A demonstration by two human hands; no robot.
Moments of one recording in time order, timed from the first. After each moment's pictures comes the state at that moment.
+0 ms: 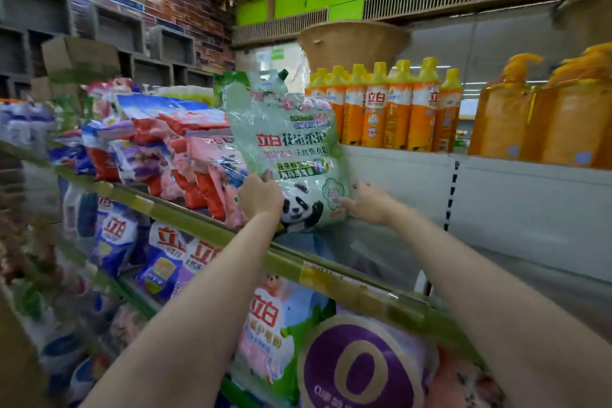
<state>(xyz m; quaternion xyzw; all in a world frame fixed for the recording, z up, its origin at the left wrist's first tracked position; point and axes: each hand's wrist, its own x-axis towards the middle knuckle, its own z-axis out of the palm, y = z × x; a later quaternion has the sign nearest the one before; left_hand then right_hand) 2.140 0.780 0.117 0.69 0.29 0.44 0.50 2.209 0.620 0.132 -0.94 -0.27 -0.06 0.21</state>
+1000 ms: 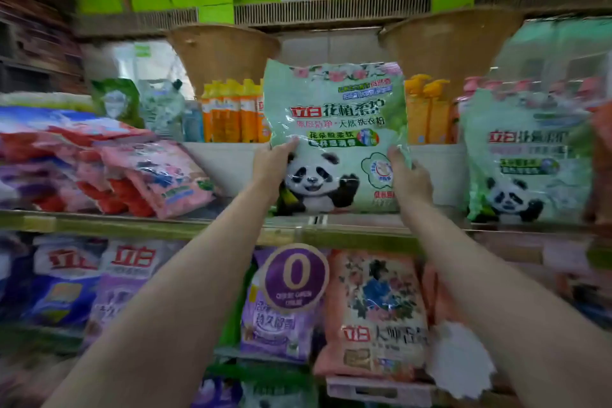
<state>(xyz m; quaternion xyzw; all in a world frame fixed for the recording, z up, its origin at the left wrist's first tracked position) 2.003 0.641 0.169 0.64 -0.08 0.22 0.73 1.999 0.441 0.138 -0.71 0.07 -0.32 0.62</state>
